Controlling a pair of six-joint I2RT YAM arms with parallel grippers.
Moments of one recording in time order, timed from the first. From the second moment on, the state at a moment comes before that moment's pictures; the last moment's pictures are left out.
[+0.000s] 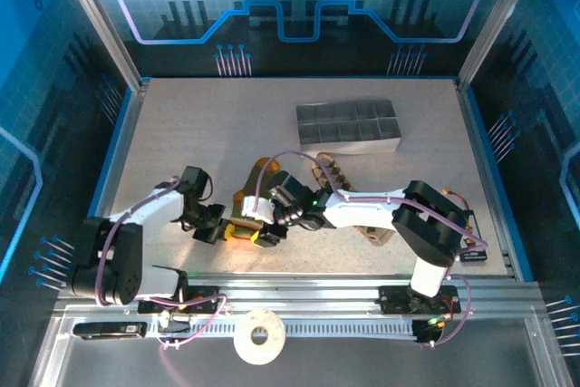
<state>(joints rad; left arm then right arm) -0.10 1.41 0.63 -0.78 0.51 -1.38 1.09 1.75 0.99 -0.04 -0.27 -0.42</state>
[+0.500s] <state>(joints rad) -0.10 1.51 0.71 -0.87 0.50 -1.29 1.13 1.89 1.10 -0.04 -0.13 -0.44</state>
